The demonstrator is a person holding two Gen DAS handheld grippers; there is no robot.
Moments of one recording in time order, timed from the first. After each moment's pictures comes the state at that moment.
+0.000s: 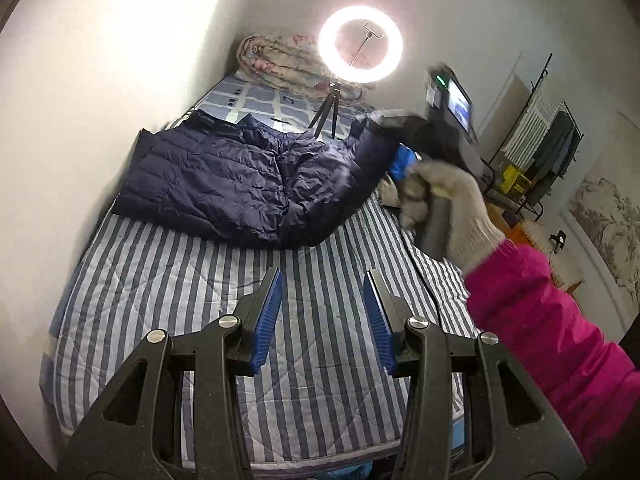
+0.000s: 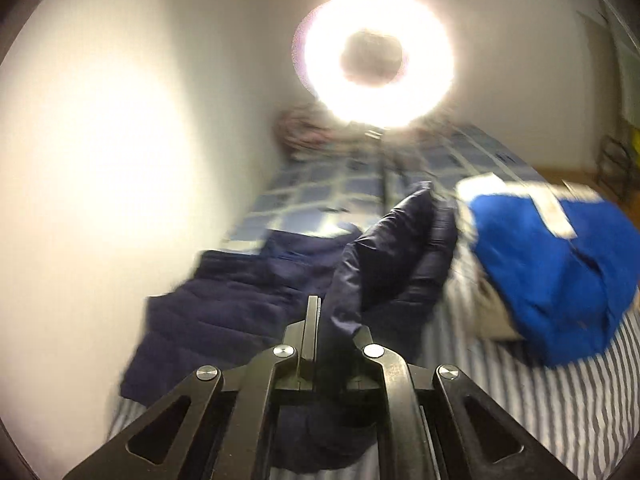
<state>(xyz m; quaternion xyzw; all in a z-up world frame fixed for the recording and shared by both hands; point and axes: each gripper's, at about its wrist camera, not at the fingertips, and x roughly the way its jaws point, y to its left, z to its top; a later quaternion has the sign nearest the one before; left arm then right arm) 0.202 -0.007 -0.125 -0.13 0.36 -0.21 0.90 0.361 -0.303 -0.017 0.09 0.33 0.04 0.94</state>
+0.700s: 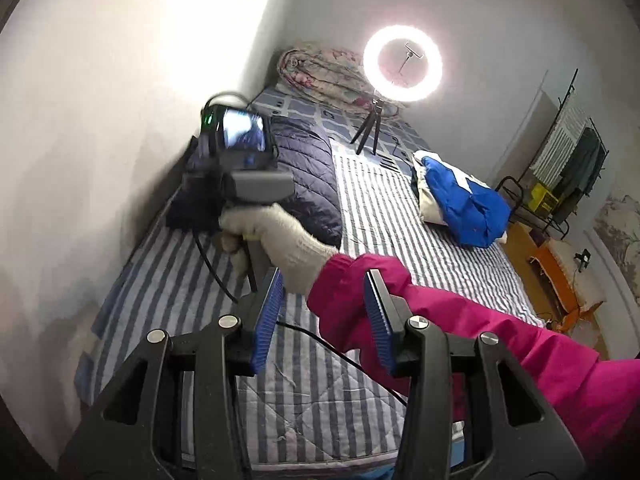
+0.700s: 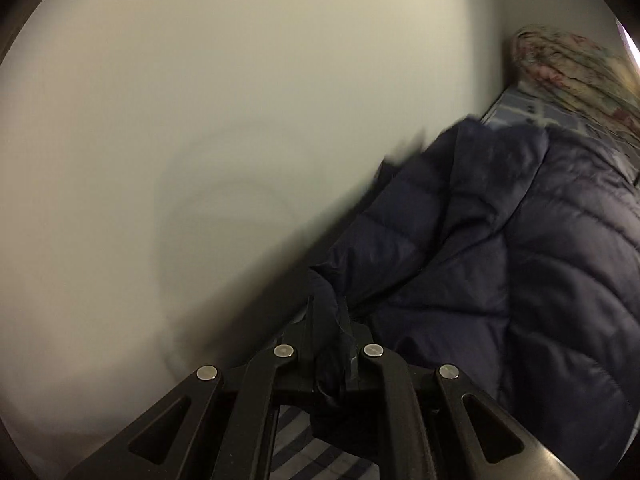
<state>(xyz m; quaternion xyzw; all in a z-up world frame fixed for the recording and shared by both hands) 0.201 0.037 -0.130 -0.13 0.35 -0.15 0.92 0.420 0.006 -0.159 -0.01 0.43 0.31 0.85</state>
